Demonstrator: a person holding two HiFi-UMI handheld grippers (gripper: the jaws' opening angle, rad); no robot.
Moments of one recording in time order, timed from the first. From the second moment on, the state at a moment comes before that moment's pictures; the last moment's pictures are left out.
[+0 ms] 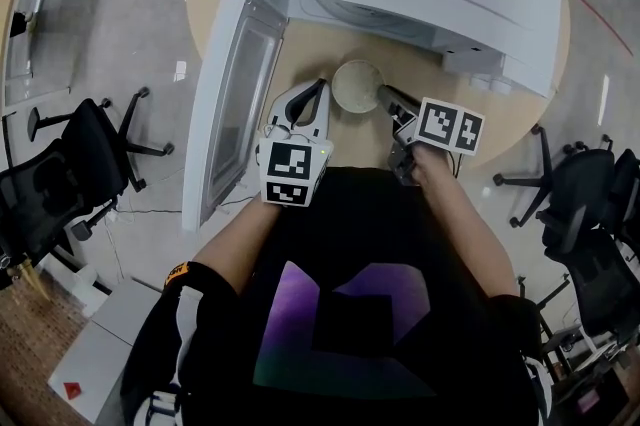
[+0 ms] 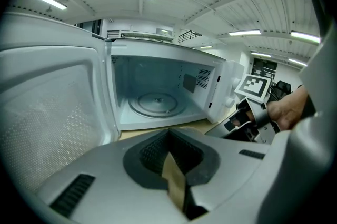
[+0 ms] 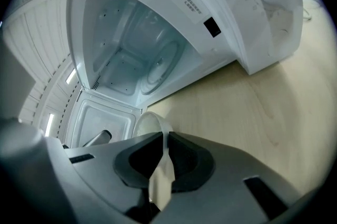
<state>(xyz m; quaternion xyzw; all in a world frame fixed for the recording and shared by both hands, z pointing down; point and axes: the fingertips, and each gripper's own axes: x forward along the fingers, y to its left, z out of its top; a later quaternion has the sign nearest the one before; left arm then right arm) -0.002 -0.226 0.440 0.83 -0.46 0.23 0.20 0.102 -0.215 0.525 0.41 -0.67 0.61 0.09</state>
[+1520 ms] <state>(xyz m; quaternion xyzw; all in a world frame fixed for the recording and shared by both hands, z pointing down) 0.000 -0.266 0.423 0.83 -0.48 0.22 0.17 0.120 -0.269 0.461 0.48 -0.63 0.60 -0.07</state>
